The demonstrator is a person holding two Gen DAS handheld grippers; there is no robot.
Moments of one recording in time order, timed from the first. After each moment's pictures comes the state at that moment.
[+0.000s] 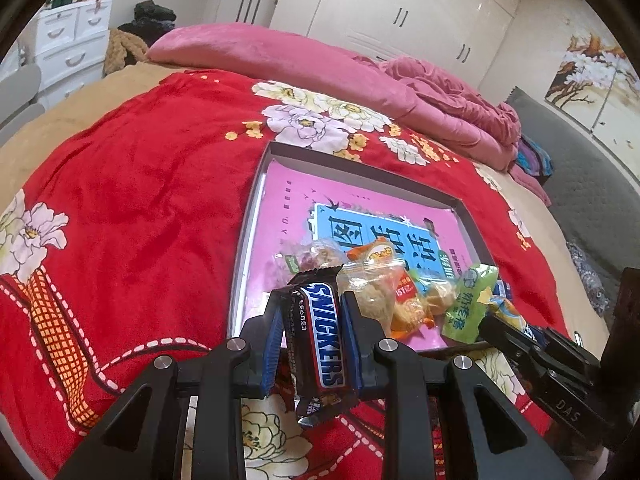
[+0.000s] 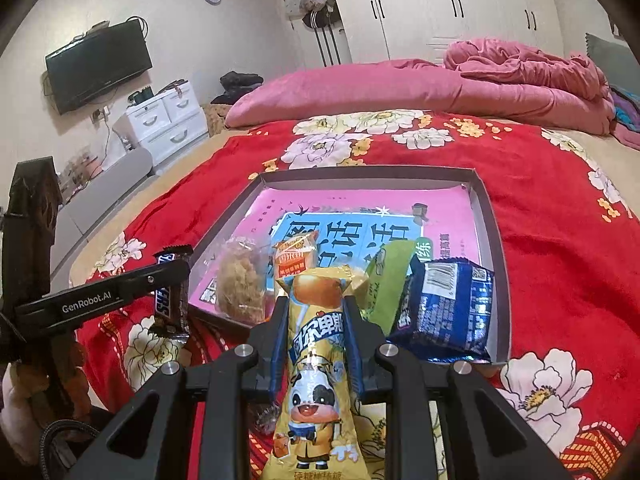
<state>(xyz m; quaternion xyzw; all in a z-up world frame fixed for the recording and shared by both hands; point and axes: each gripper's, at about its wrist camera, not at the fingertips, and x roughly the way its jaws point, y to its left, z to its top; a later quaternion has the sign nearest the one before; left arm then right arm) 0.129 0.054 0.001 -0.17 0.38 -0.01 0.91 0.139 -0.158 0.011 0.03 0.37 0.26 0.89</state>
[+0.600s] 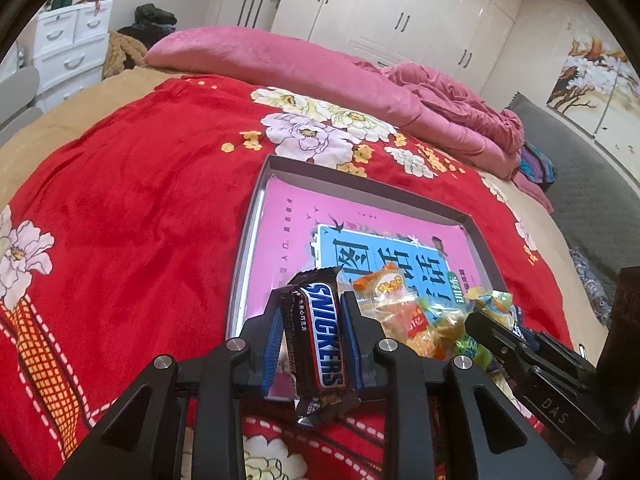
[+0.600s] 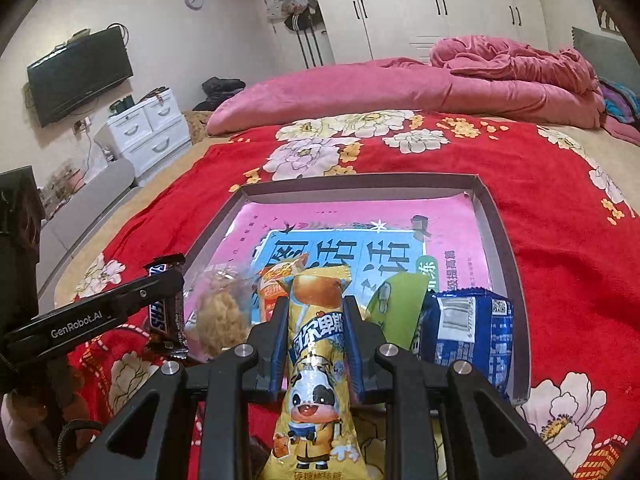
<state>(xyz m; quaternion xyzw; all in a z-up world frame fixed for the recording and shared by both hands) 0.157 0.060 -0.002 -0.17 0.38 0.00 0.91 0.170 -0.140 0.003 0.04 0.37 0.23 0.90</state>
